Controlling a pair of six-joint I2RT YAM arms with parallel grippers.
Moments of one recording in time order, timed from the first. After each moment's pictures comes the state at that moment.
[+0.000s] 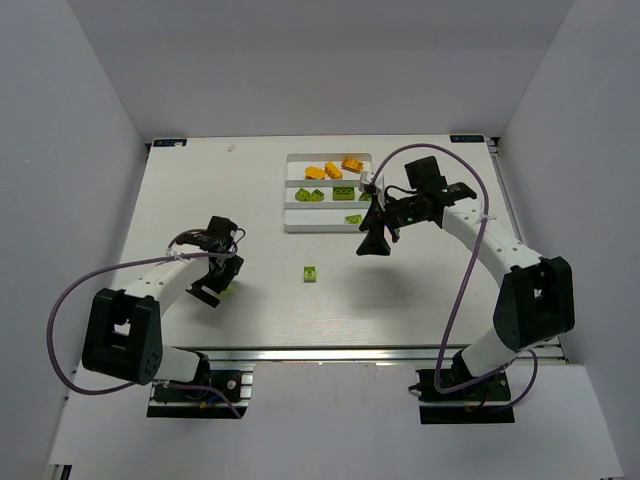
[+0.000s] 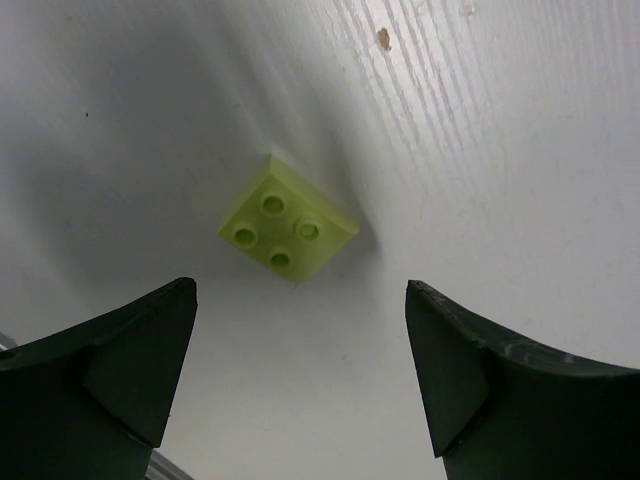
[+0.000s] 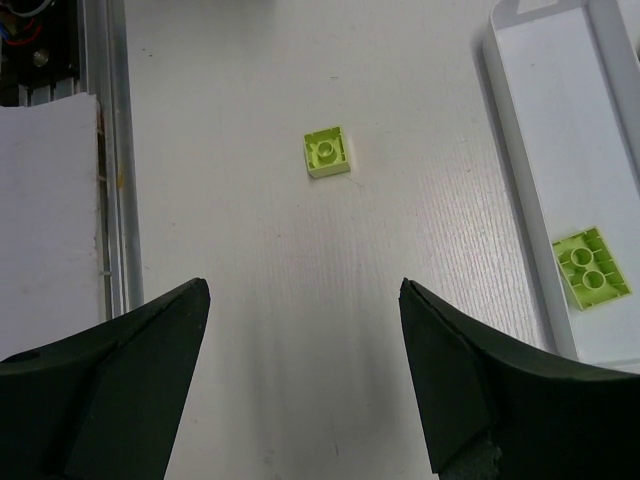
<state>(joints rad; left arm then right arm) -0.26 1.37 0.79 -0.81 -0.33 -1.32 0.37 1.56 1.26 -0.69 -0.96 -0.67</state>
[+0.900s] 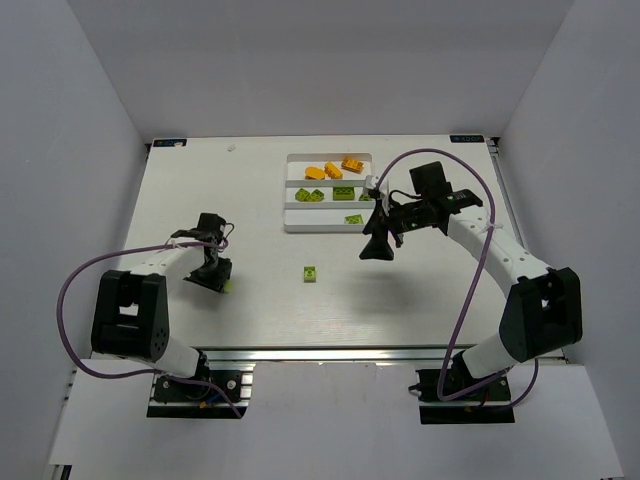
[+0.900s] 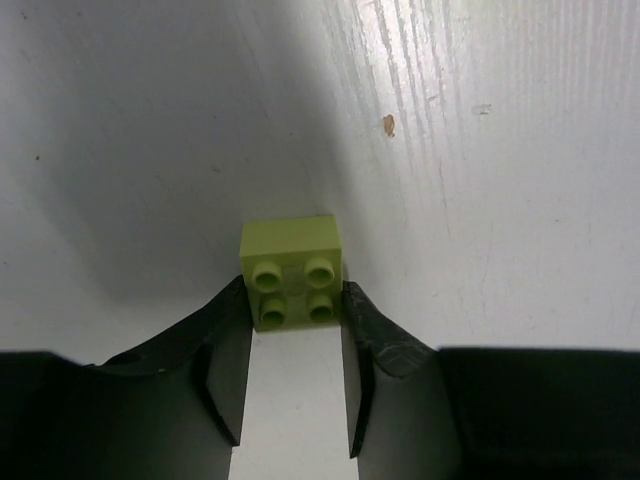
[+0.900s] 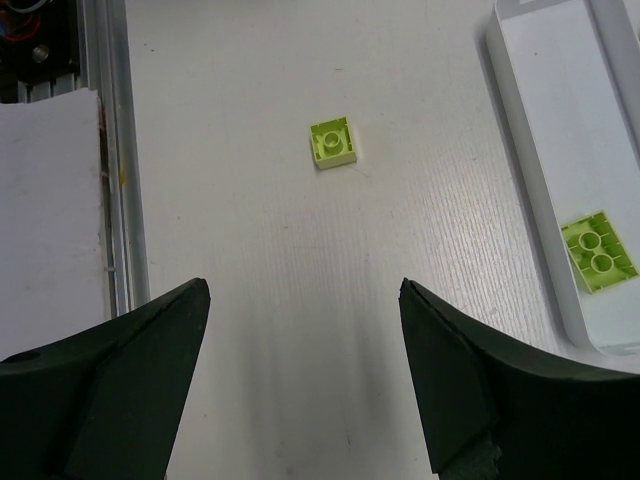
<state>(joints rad) -0.14 1.49 0.80 -0.71 -0.26 -1.38 0.37 1.49 1.19 -0.66 -0.95 -0.65</state>
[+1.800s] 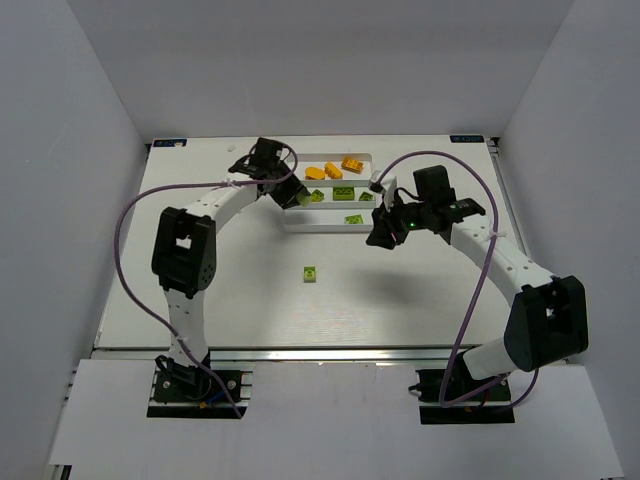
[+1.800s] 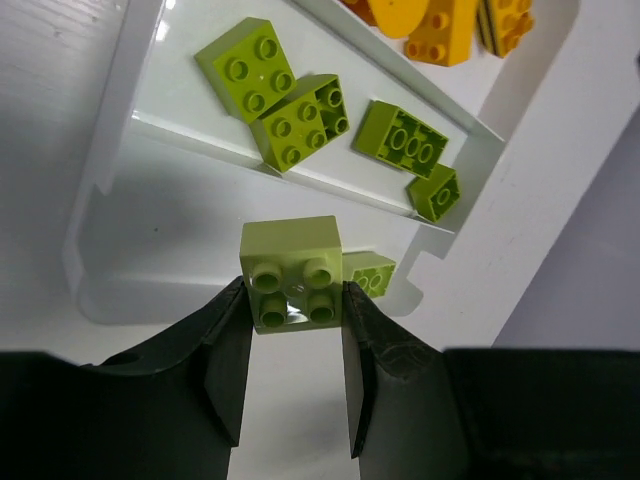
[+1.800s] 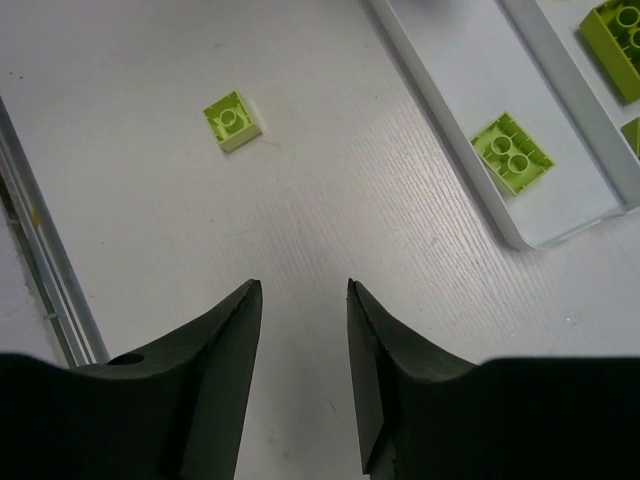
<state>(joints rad) -0.35 1.99 1.59 -0.44 0.15 -1.00 0.37 1.44 1.11 -0.51 -0.70 -0.42</state>
